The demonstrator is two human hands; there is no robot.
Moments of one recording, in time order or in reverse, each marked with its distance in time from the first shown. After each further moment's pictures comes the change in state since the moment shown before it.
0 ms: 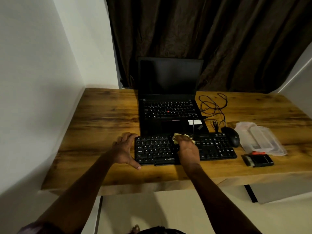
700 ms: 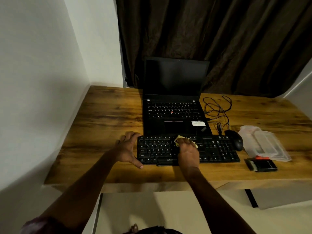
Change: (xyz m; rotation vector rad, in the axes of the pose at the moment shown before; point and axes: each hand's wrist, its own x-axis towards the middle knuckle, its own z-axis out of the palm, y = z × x) left_hand -0.001 -0.001 0.001 -0.033 0.014 0.022; right_hand -0.010 -0.015 0.004 -0.056 0.024 0.029
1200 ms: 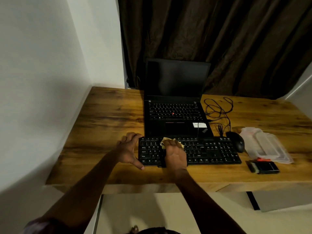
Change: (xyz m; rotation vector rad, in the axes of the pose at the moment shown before) left_hand -0.001 0.002 0.000 0.008 0.020 0.011; right_hand 0.002 -0.044 0.008 0.016 -0.088 -0.125
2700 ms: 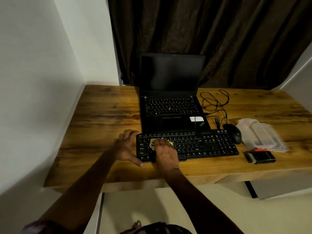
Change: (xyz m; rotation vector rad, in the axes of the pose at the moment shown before) left_hand 0.000 -0.001 -0.001 0.010 -0.024 -0.027; right_hand -0.008 -0.028 0.004 -0.005 -0.083 -0.074
